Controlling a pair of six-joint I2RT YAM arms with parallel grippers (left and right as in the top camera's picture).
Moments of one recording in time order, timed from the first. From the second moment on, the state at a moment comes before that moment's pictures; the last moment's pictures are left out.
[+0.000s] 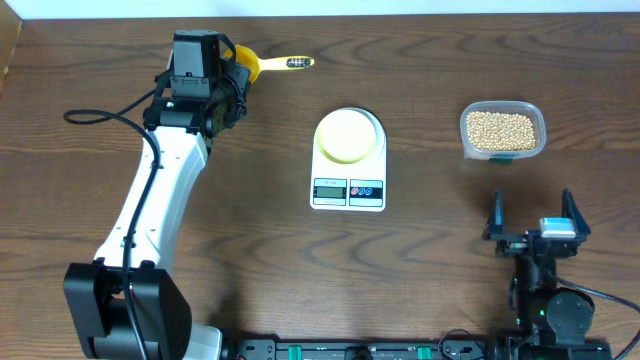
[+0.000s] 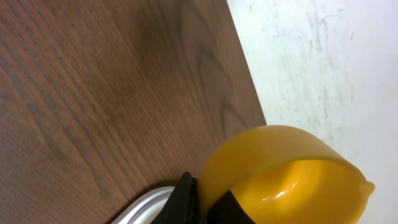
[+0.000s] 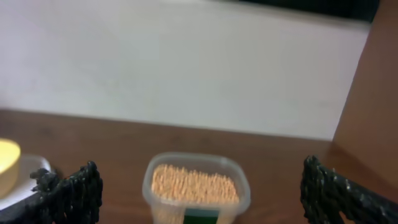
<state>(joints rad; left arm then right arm) -0.09 1.64 1.36 -0.50 0.05 -1.24 -0.04 0.01 0.01 0.15 0.00 -0.11</state>
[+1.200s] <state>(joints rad) -0.09 1.64 1.36 -0.43 0.05 -1.24 -0.08 0.73 0.47 0.35 0.11 -0.13</state>
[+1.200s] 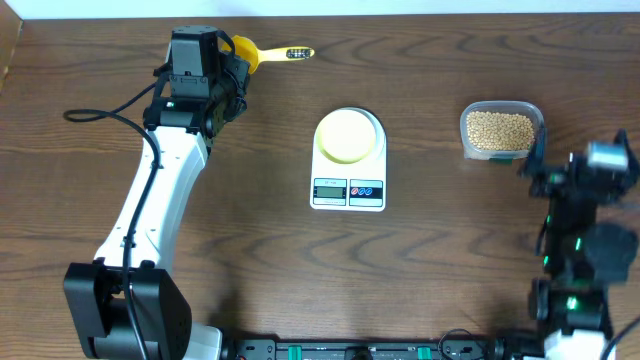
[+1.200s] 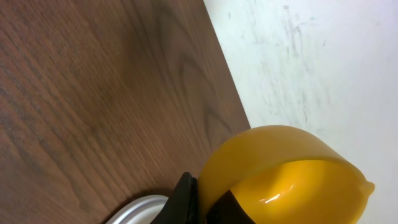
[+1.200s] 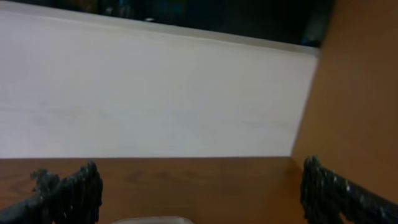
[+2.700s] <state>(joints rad) -0.09 1.64 1.36 -0.42 0.02 -1.24 -0.11 1.96 1.56 0.27 -0.84 0.41</state>
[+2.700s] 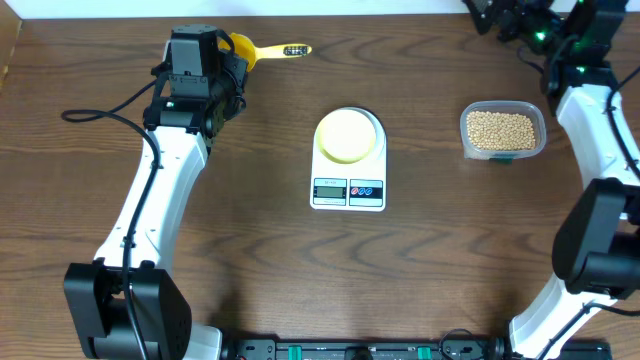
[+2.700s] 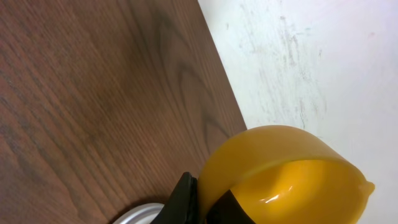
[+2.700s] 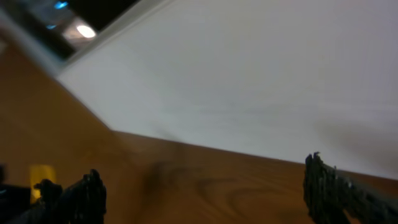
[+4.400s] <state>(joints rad) -0.09 1.64 1.36 -0.41 0.02 -1.24 0.14 2.14 1.57 0.64 -1.12 0.67</state>
